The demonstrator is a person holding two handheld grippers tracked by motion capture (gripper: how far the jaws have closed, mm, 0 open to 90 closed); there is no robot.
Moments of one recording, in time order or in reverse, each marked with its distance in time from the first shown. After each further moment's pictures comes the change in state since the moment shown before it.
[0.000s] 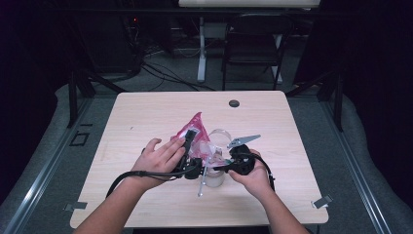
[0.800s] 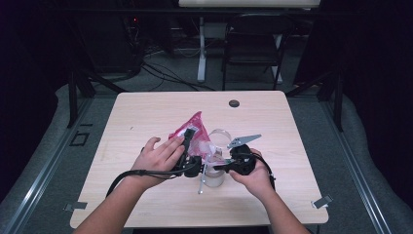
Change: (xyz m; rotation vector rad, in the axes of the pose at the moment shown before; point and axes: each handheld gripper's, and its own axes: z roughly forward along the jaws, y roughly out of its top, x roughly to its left) left arm 0.002 -0.002 0.004 0.010 0.001 -0.025; right arm 0.005 0.003 -0.006 -0.006 -0.017 -0.027
